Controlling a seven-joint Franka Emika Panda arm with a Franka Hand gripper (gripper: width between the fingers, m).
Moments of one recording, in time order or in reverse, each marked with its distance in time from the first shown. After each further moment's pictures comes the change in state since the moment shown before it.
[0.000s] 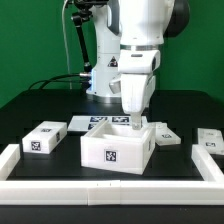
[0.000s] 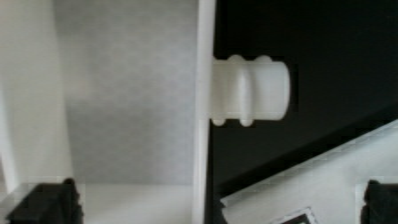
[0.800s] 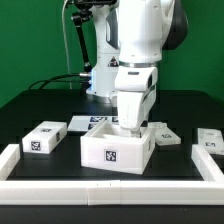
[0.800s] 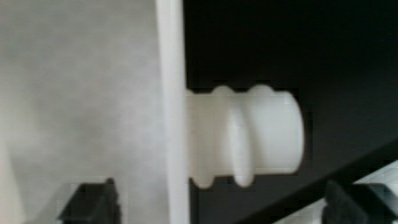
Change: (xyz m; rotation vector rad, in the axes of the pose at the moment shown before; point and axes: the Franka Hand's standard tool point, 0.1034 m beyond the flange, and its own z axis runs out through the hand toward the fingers) arm -0.004 -0.003 0.024 0.030 -0.002 0.052
